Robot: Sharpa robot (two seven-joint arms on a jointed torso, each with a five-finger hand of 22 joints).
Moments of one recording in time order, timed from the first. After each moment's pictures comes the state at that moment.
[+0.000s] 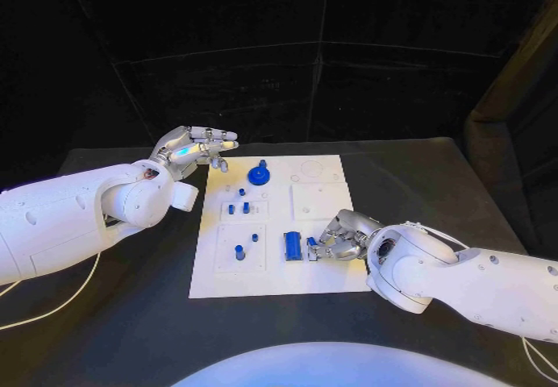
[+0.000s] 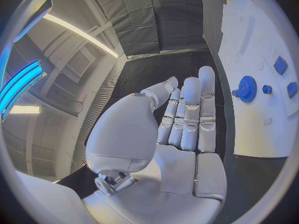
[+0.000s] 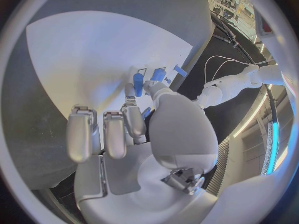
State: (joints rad) left arm 1.24 -0.85 -0.12 1.39 -0.02 -0.16 0.37; left_hand 1.31 -0.07 0.48 -0.14 0.05 0.98 0.19 0.17 0.07 1.00 0.12 0.29 0.07 1.18 0.03 1.01 0.50 0.17 1.17 0.12 0.67 0.66; right arm 0.97 -0.89 -0.03 1.85 -1.30 -0.41 -0.64; right_hand 1.18 -0.13 0.19 0.22 0.60 1.16 0.06 0.12 0.31 1.45 -0.01 1.23 1.31 1.47 -0.08 1.48 1.31 0.06 1.47 0.03 1.45 1.31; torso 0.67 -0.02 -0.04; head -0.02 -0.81
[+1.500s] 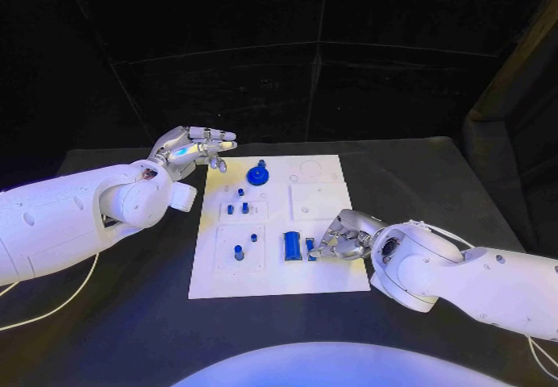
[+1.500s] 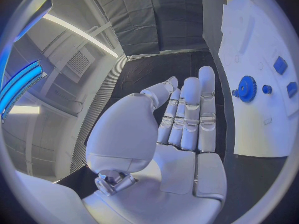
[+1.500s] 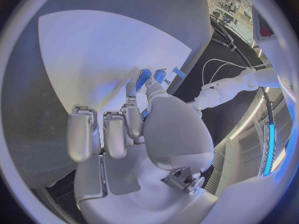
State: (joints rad) left arm 1.24 -0.85 -0.12 1.39 -0.02 -0.15 0.37; left_hand 1.31 -0.07 0.48 -0.14 0.05 0.97 0.20 0.17 0.07 1.00 0.12 0.29 0.07 1.18 0.03 1.01 0.49 0.17 1.17 0.12 0.67 0.66; right arm 0.97 -0.92 -0.03 1.85 -1.31 -0.38 -0.58; right_hand 1.26 -0.08 0.00 0.19 0.19 1.16 0.07 0.14 0.34 1.46 -0.02 1.24 1.31 1.47 -0.08 1.48 1.31 0.06 1.46 0.03 1.45 1.31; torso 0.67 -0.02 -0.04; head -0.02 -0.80
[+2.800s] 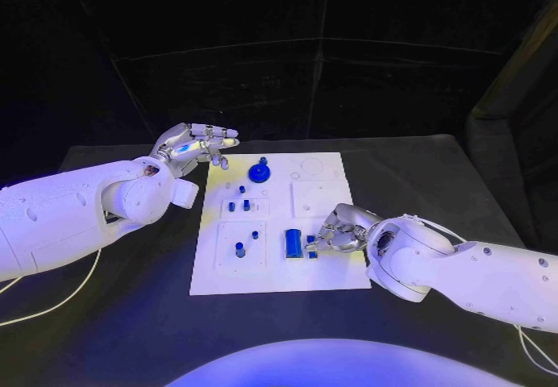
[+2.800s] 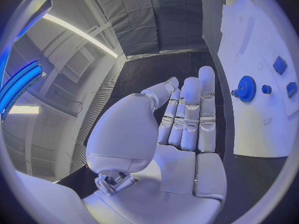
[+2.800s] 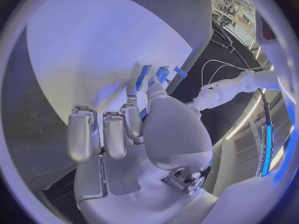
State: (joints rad) left arm 1.24 -0.85 -0.12 1.39 -0.02 -0.15 0.36; left_hand 1.32 -0.07 0.48 -0.14 0.05 0.97 0.20 0.17 0.07 1.00 0.12 0.29 0.07 1.18 0.03 1.01 0.49 0.17 1.17 0.12 0.67 0.66; right arm 0.97 -0.87 -0.03 1.78 -1.31 -0.38 -0.51; right_hand 1.27 -0.01 -0.11 0.18 0.09 1.17 0.06 0.16 0.36 1.46 -0.02 1.24 1.31 1.47 -0.08 1.48 1.31 0.06 1.46 0.03 1.45 1.31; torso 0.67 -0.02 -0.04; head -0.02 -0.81
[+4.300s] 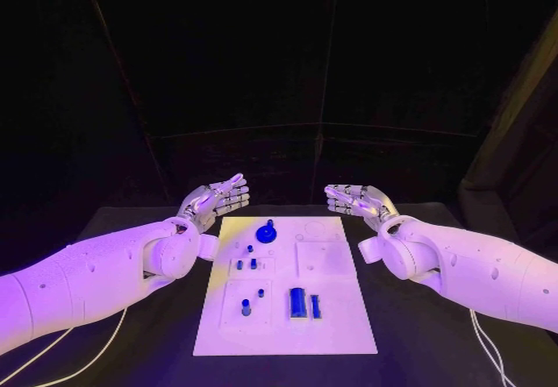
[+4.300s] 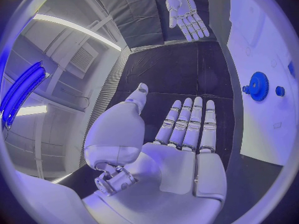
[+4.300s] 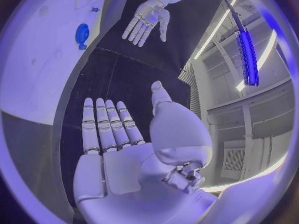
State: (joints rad) left arm 1.17 -0.70 -0.12 1.23 0.06 -0.20 0.43; left_hand 0.87 -0.01 0.12 -0.01 0.01 0.65 0.11 0.03 0.02 0.66 0.13 0.09 0.01 0.60 0.11 0.16 0.03 0.14 0.49 0.19 0.06 0.18; right arm 1.09 -0.70 0.00 1.25 -0.30 -0.38 0.33; right_hand 0.98 0.01 -0.07 0.01 0.11 0.65 0.11 0.02 0.02 0.70 0.12 0.02 0.02 0.72 0.09 0.02 0.02 0.15 0.67 0.17 0.02 0.02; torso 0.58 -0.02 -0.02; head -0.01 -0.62
